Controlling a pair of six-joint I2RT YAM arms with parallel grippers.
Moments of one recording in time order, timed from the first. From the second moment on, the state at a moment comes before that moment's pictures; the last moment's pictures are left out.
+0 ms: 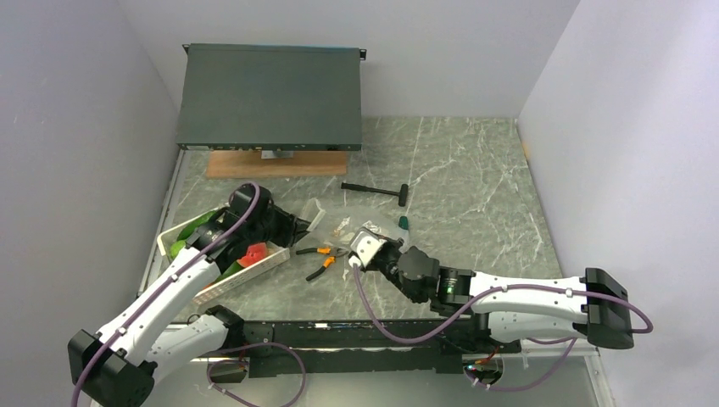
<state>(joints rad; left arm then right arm) -0.52 0.94 0.83 -0.62 0.14 -1.61 1.31 1.01 0.56 0.35 0.57 -0.52</state>
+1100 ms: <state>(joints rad) -0.93 0.90 0.82 -0.37 -0.20 -0.78 1.31 1.06 1.20 -0.51 0.62 0.57</state>
